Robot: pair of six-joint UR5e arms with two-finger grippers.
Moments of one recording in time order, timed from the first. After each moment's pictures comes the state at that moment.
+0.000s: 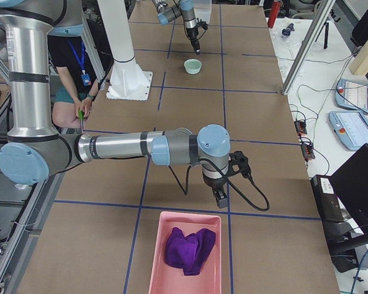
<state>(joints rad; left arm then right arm) -0.50 -1.80 -1.92 -1.95 -1.72 -1.63 1.65 -1.59 1.72 -1.58 2.32 -0.29</state>
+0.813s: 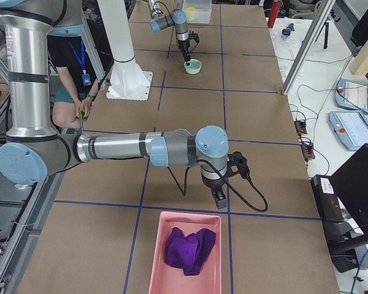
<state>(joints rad) -0.40 -1.84 -1.89 -1.87 -1.70 -1.65 1.66 -1.60 1.72 -1.58 2.32 -0.29</state>
